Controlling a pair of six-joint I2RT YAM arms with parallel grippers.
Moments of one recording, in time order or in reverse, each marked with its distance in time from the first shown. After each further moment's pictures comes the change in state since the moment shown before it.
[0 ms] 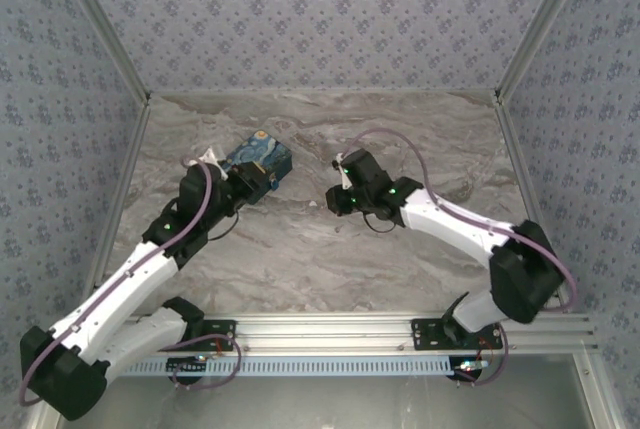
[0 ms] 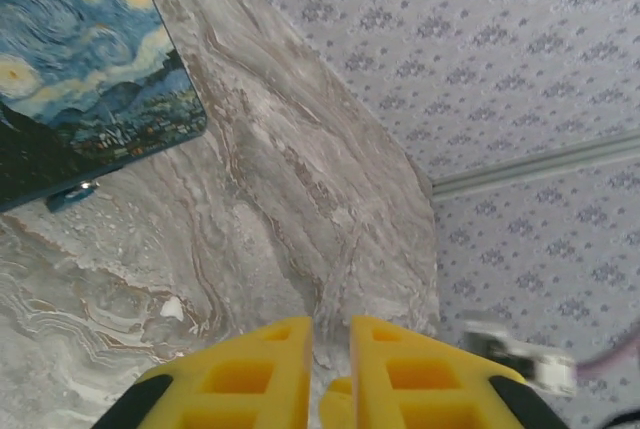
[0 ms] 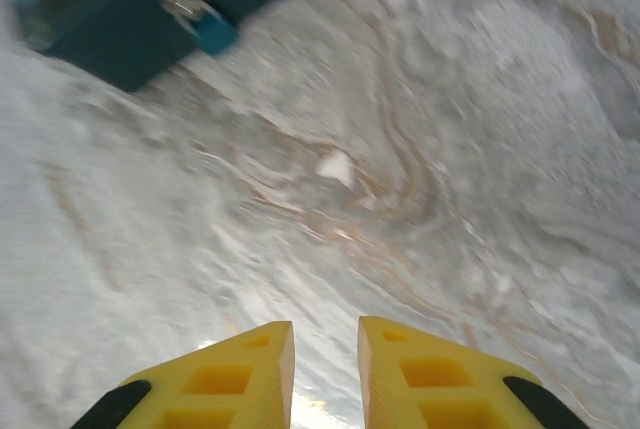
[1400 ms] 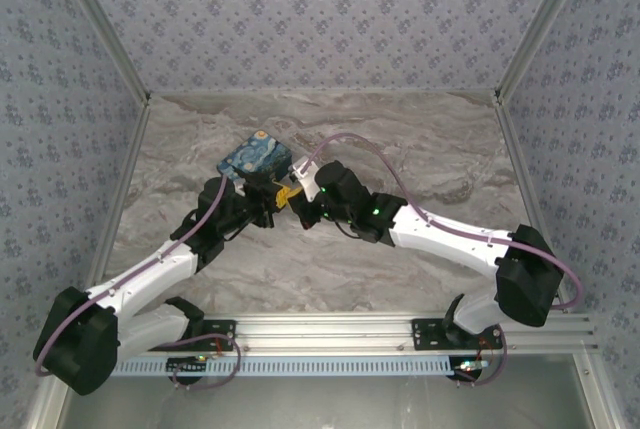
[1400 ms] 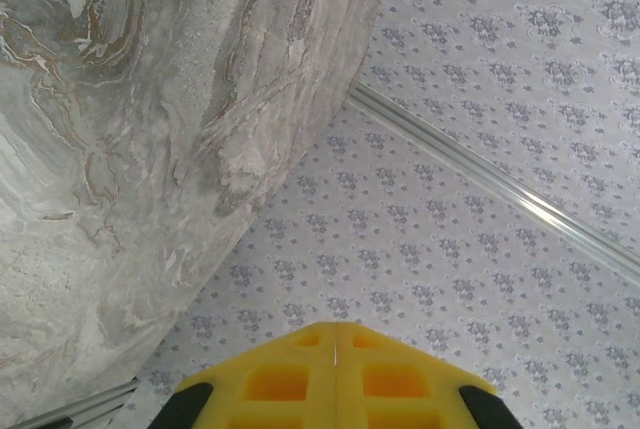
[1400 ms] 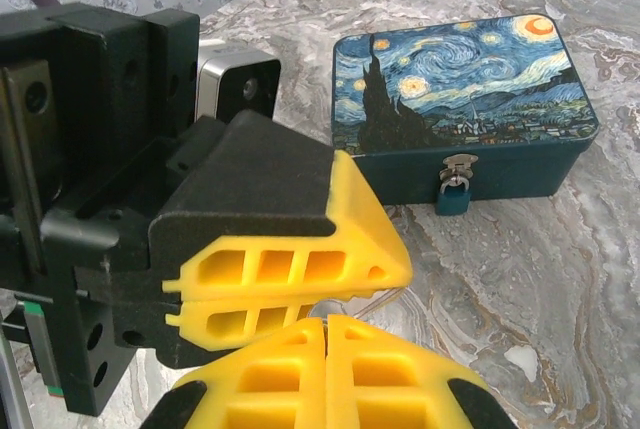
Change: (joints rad) left arm 0.006 0.169 -0.244 0.458 0.367 -0.890; right arm 0.221 -0.066 -0.005 0.336 -0.001 -0.246
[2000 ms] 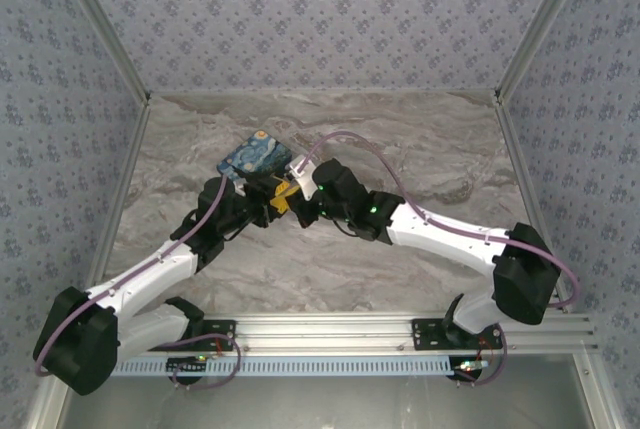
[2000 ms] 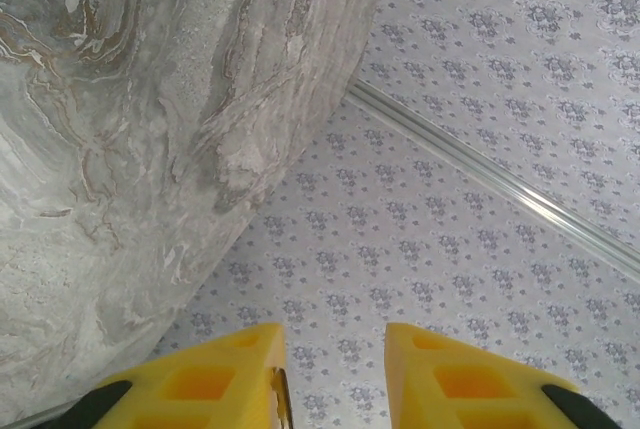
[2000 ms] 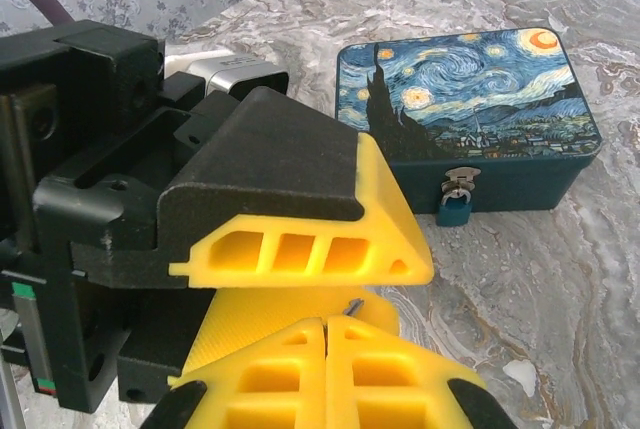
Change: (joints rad) left arm 0.000 0.000 0.000 0.004 0.005 0.000; right arm 0.003 0.014 0.021 -0.005 0.000 -0.022
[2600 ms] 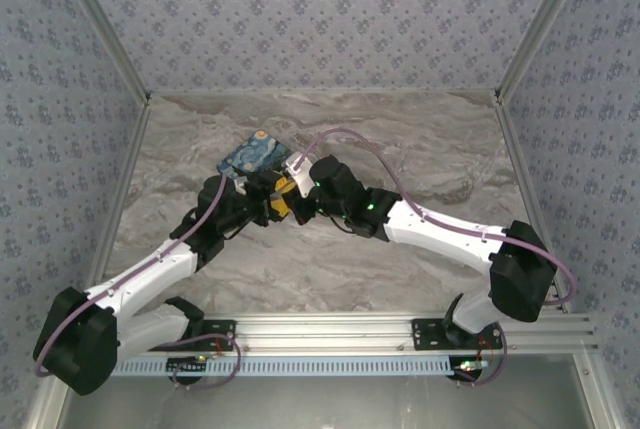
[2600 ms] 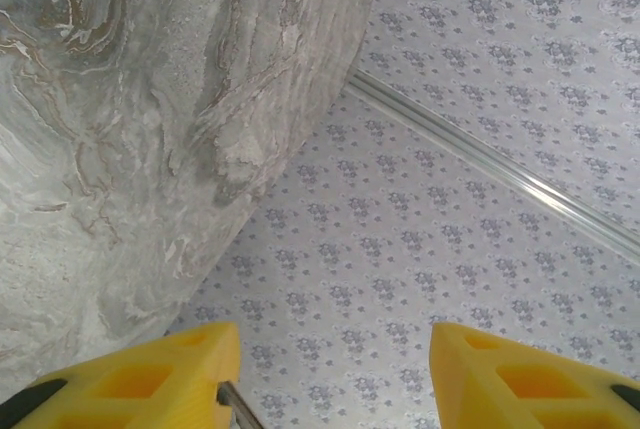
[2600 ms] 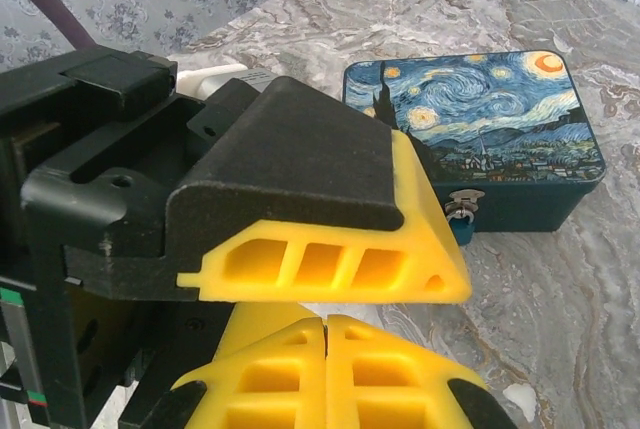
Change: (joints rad) left arm 0.000 0.000 0.016 -0.007 0.014 0.015; right arm -0.003 0.027 0.039 0.000 -0.013 -0.020
